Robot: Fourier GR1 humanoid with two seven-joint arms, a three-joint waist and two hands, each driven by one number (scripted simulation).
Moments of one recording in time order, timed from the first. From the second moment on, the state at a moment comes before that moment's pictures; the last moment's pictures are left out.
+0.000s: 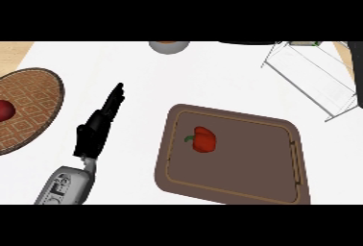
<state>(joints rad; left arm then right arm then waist) -0.22 0.20 -0.19 -1.40 0.01 0.11 0.01 -1.31 -0.40 -0.61 -0.52 1.99 -0.74 1.02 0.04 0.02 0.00</state>
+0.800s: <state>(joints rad) -0.20 0.19 -0.19 -1.41 -0.01 0.11 0.00 -1.21 -0.39 -0.67 -0.62 2.13 -0.70 1.15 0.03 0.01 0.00</state>
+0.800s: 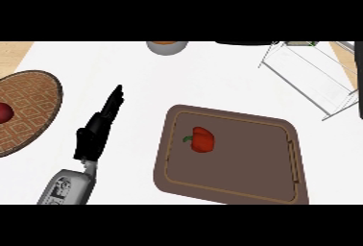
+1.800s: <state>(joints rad) -0.19 0.19 -0.16 -1.41 -0.02 0.11 0.01 -1.31 -0.29 -0.72 -0.99 2.07 -0.81 1.11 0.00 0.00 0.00</state>
